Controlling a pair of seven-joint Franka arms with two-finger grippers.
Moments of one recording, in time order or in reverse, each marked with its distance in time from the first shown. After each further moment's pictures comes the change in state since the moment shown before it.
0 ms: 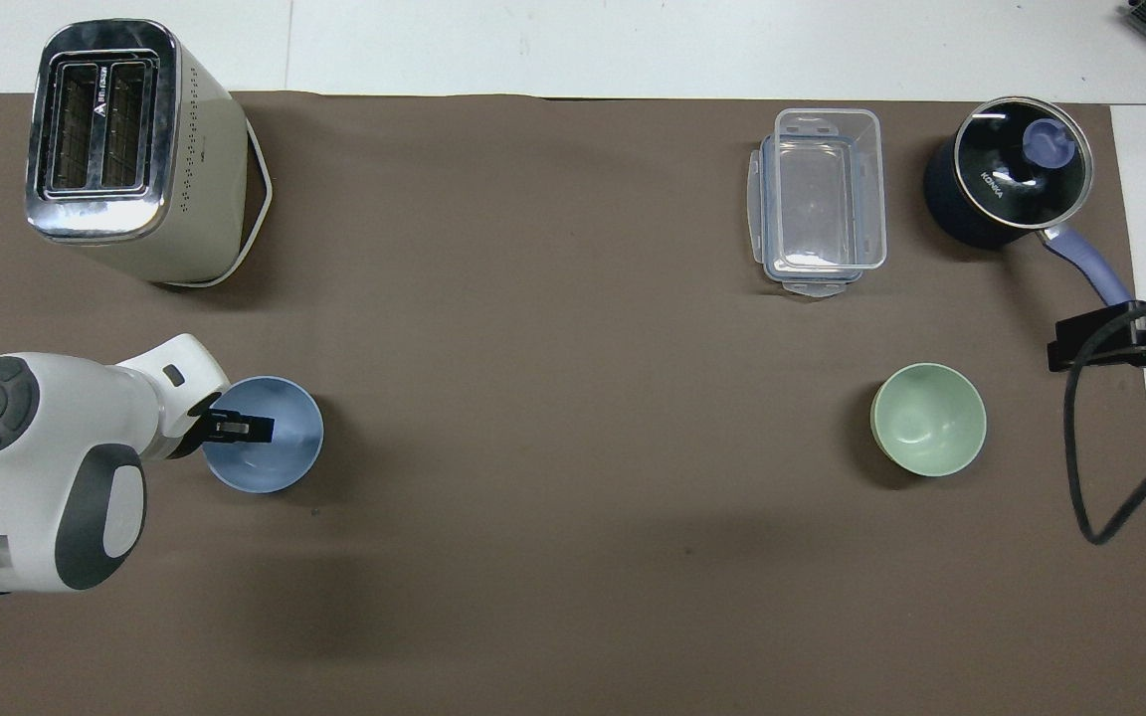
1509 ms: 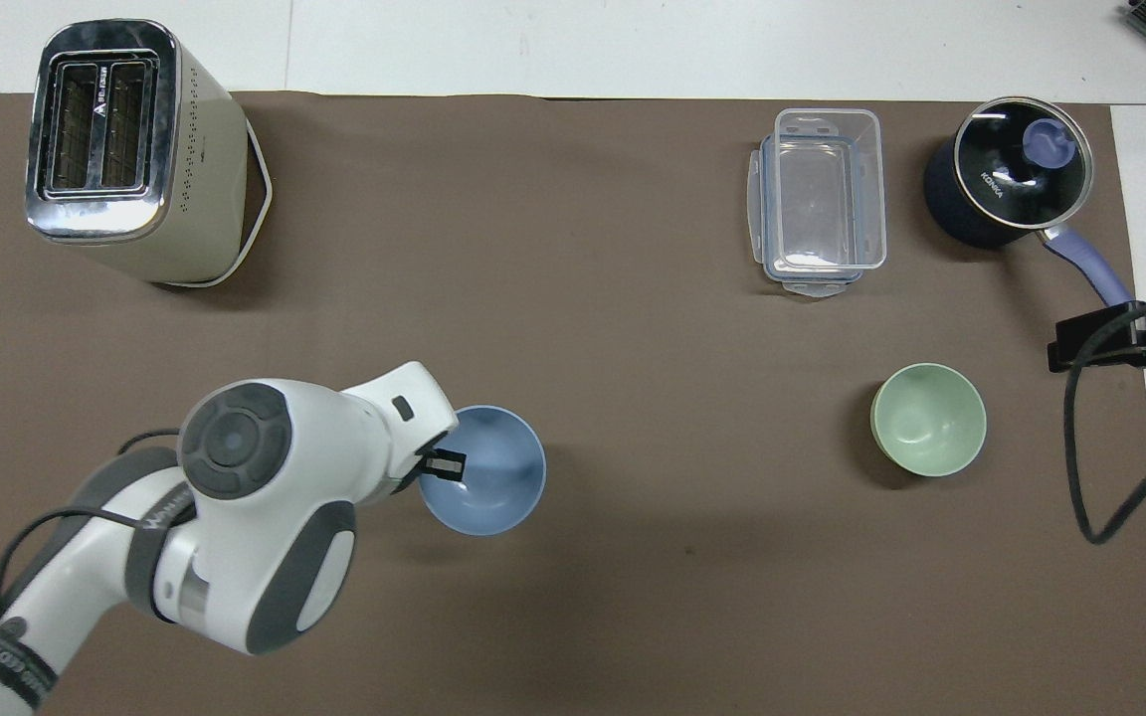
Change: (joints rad) left arm -0.435 -0.025 -0.033 0.125 -0.148 -0.119 -0.271; right arm -0.002 0.000 -0.001 -0.003 0.000 0.000 0.000
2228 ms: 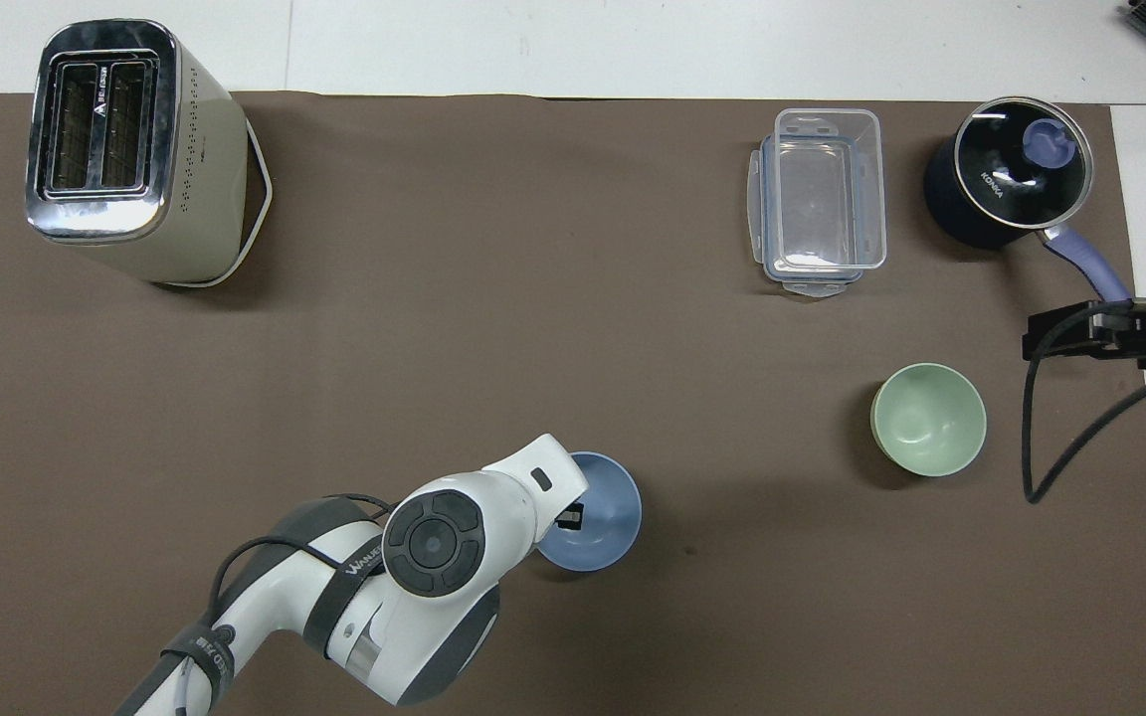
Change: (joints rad) left arm -0.219 0.114 0.014 -0.033 -0.001 0.222 -0.261; right arm -0.048 -0.034 -0.001 -0.234 0.000 0.238 0.000
